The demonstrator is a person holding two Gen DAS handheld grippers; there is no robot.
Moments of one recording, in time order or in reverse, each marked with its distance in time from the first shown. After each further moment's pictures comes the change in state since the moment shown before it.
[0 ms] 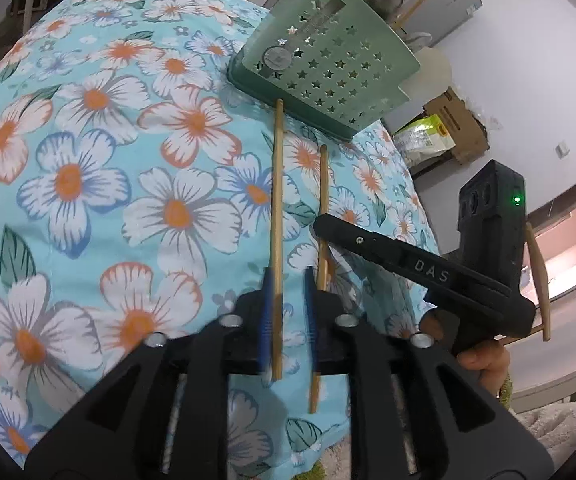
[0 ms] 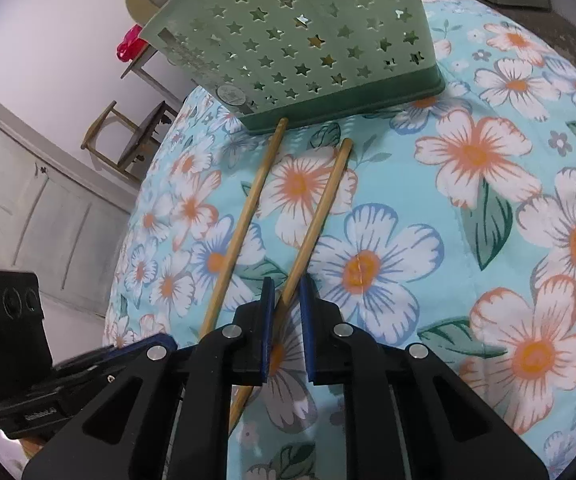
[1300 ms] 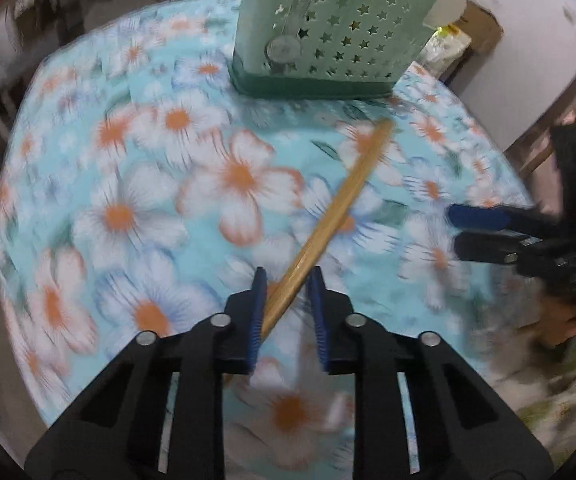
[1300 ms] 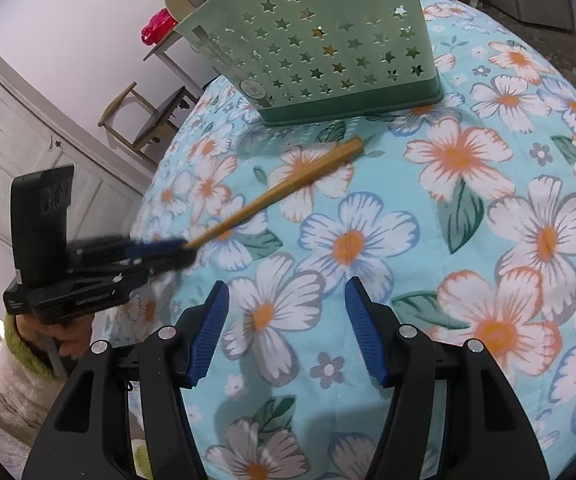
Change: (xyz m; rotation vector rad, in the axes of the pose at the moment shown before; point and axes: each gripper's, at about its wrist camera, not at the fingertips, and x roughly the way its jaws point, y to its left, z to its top) left arm 0.019 0.012 0.050 0.337 0.189 0.215; right arm -0.031 -0.006 -0.014 -0.083 0.024 0.047
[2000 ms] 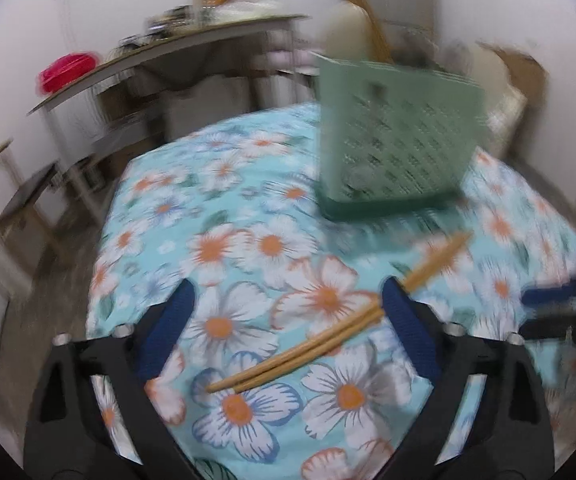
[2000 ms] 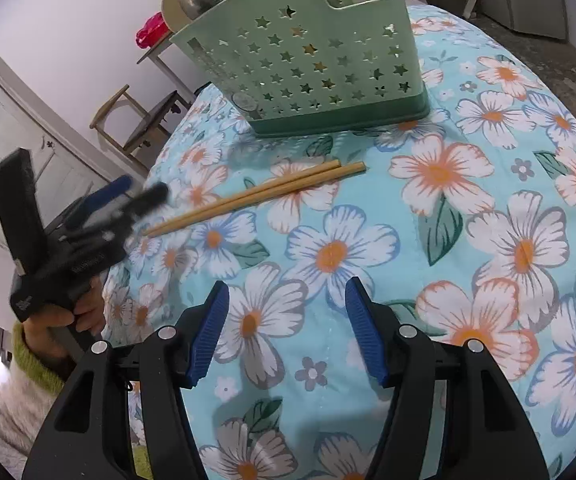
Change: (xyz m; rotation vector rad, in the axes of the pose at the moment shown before) left arm -0.021 -0.012 0.020 0.105 -0.381 0.366; right arm -0.008 -0.001 0.001 -0.021 -0.027 -0.052
